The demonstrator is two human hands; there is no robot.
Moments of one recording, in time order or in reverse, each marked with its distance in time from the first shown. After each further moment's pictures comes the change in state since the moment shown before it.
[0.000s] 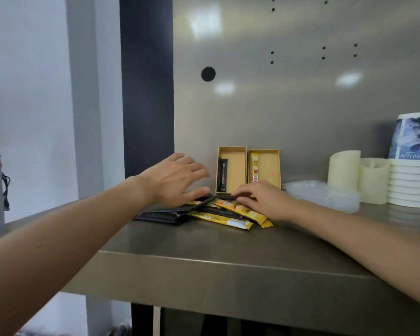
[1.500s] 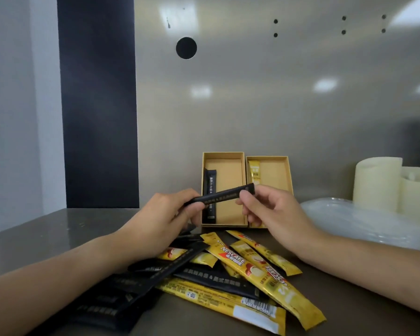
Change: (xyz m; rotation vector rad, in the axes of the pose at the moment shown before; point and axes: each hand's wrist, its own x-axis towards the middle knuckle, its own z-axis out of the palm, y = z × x) left_hand 0.065 -0.007 0.114 -0.944 0.203 -0.230; right_hand 0.043 0.039 0.027 0.756 0.400 0.203
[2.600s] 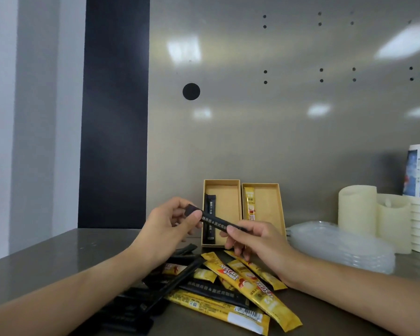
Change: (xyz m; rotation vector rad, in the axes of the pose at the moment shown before) left_hand -0.006 0.030 -0.009 -0.496 0.260 -0.271; right_hand -0.014 -0.024 0.007 0.233 -0.186 0.208
